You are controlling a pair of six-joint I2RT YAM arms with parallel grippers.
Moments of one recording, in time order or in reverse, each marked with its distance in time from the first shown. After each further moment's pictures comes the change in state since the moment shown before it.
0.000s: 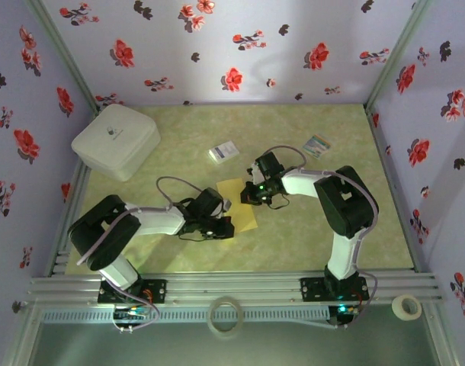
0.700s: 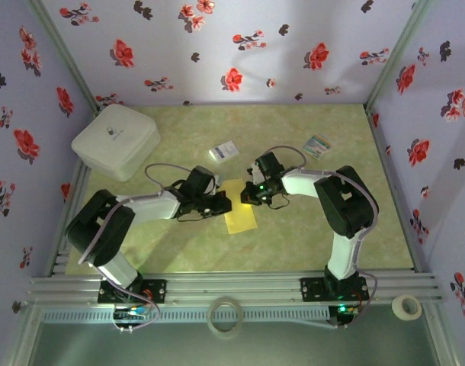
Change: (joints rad) left arm 0.177 0.028 0.108 0.041 0.044 -0.035; right arm -0.002 0.000 0.000 0.000 -0.001 0.000
